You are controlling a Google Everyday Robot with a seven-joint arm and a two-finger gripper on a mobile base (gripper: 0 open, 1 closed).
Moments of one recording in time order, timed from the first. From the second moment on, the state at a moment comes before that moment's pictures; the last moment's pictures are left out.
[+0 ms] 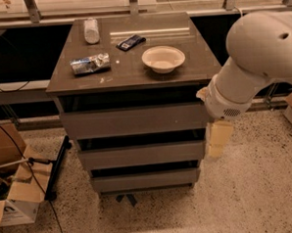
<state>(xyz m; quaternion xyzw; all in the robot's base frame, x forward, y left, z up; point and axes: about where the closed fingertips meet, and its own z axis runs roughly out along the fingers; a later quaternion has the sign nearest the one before) 0.498 -0.162 0.819 -0.67 0.73 -0.01 0.14</state>
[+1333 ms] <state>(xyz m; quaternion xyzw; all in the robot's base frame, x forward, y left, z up) 0.547 -0.165 0.686 -0.63 0.76 0.02 0.16</state>
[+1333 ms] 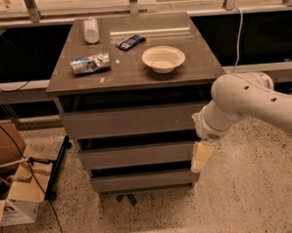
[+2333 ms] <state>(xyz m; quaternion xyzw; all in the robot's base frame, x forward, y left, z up) 0.574 -0.175 0.574 -0.52 0.81 0.09 0.25</state>
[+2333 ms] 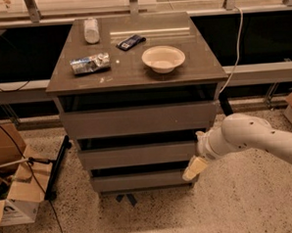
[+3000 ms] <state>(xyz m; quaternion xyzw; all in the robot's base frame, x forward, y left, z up) 0.570 -0.172 0.549 -0.51 0.82 0.09 0.24</state>
